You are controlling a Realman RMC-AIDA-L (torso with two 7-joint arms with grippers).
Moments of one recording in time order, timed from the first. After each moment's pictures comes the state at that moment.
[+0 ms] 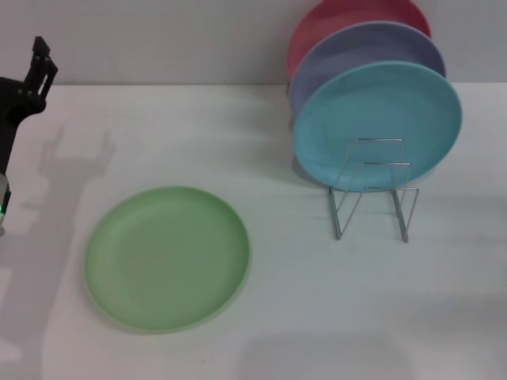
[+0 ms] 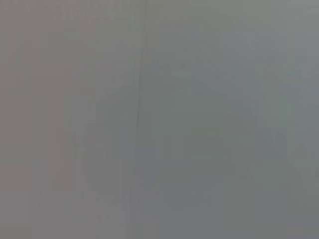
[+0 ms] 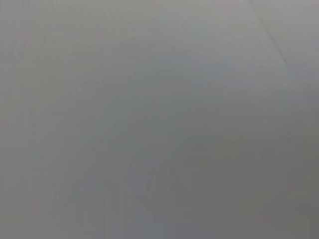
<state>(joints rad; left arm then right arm) -0.36 -2.01 -0.97 -0.54 2.29 1.12 0.02 0.39 2.08 0.95 0.11 -1.86 -1.60 0.24</state>
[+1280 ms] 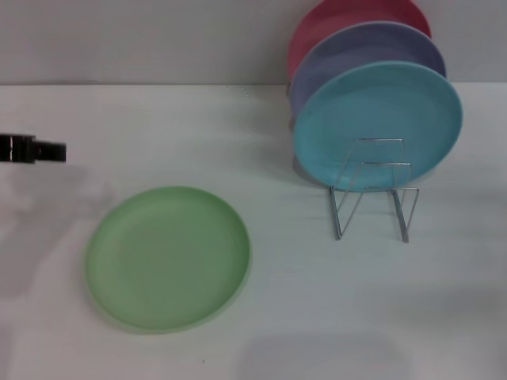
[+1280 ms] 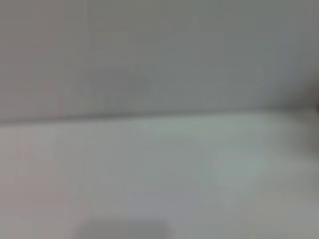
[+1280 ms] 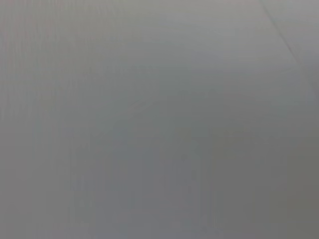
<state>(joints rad) -0.30 -2.06 -1.89 -1.79 2.66 -1.40 0.18 0.41 2.08 0.95 0.11 -1.86 -1.57 0.24</state>
